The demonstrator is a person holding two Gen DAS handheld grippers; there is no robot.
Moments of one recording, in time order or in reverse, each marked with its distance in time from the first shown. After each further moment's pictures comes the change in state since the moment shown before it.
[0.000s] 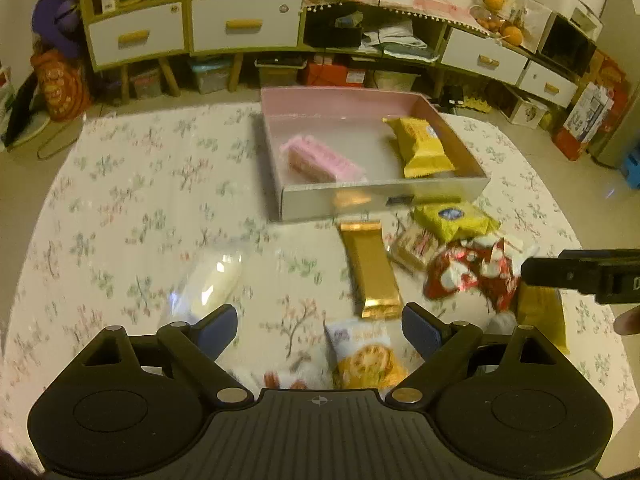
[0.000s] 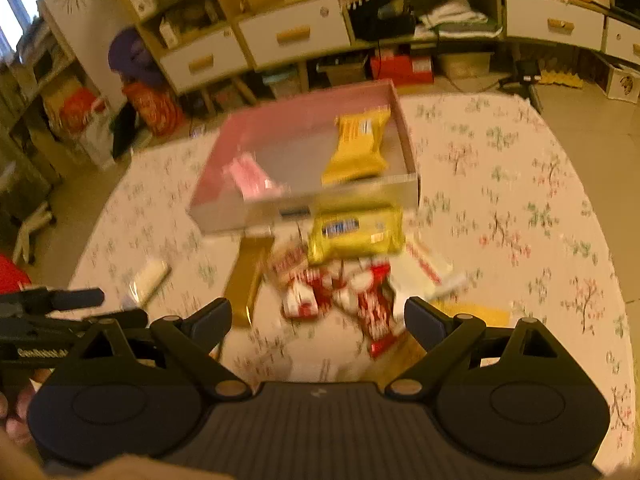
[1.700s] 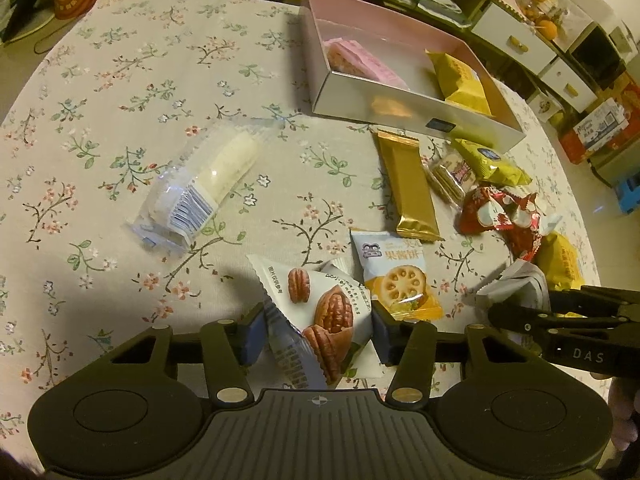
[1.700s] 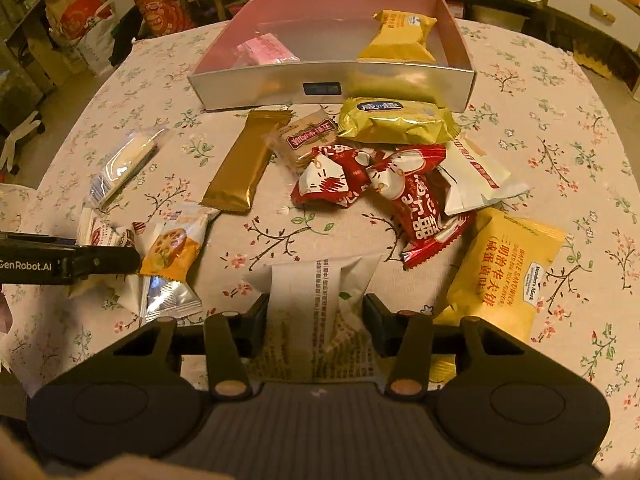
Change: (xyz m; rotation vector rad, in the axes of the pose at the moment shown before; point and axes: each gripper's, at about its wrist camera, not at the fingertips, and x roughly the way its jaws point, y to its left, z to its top) left arm 0.040 0.036 -0.039 -0.187 0.169 -0.087; right arm 0.038 0.030 -0.043 -0.121 0.197 -0.041
